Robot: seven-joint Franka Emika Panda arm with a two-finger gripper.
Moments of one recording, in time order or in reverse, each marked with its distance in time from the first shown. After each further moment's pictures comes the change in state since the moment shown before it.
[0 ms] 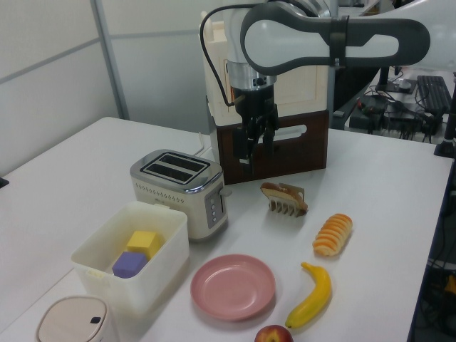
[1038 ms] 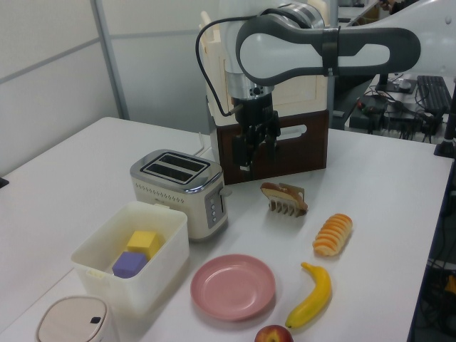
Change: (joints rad) arm -0.003 0.024 0.003 -0.010 -0.024 0.000 0.046
